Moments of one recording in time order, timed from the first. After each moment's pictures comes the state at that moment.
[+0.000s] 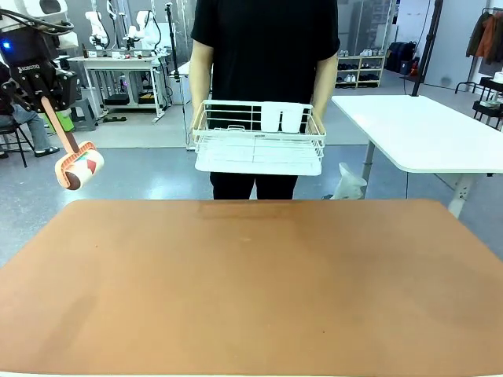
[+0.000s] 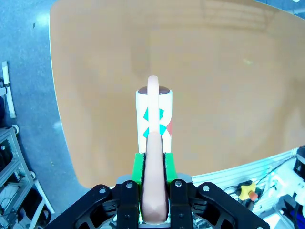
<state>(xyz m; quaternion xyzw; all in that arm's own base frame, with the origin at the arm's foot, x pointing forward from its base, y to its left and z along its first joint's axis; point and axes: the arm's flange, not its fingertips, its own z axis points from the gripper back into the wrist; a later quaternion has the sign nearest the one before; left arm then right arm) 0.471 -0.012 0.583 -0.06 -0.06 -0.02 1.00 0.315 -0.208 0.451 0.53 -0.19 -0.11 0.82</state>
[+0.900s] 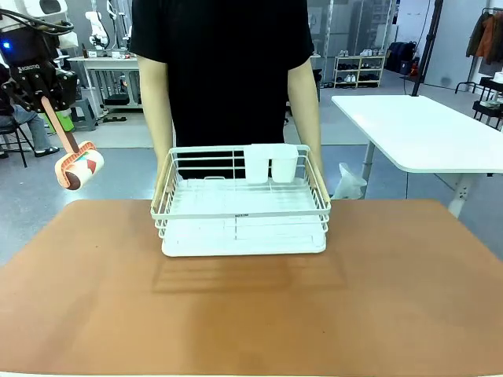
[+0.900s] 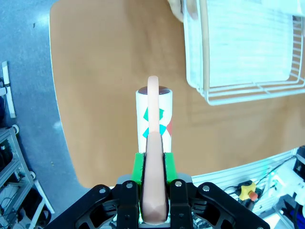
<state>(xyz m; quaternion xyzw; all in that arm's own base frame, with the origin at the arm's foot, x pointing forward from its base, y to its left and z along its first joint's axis) 0.471 -0.012 0.583 -0.06 -0.06 -0.02 1.00 0.315 -0.208 0.451 0.53 -0.19 -0.11 0.82</state>
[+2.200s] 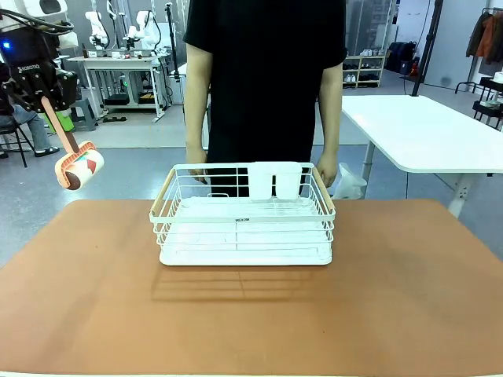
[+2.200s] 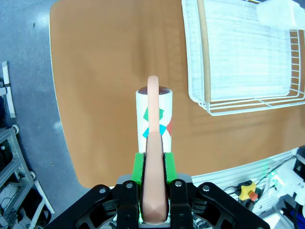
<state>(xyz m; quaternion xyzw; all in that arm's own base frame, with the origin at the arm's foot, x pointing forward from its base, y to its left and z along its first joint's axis) 0.471 -0.012 0.583 -0.06 -0.06 -0.02 1.00 0.315 -0.208 0.451 0.53 -0.19 -0.11 0.82</state>
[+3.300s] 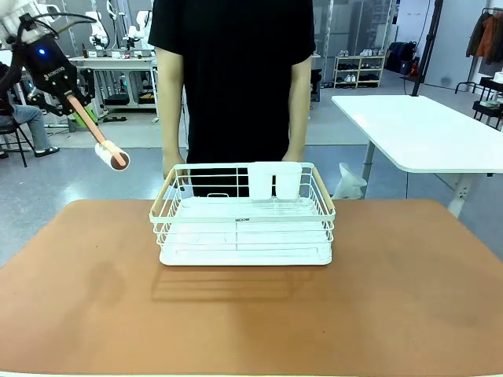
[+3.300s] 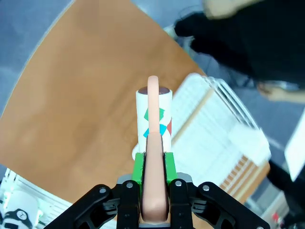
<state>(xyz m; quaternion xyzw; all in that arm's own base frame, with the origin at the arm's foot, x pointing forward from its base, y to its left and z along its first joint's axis) 0.528 -0.004 0.555 -0.14 -0.10 0.37 0.91 0.315 -0.207 0.451 0.53 -0.19 -0.11 0.82</state>
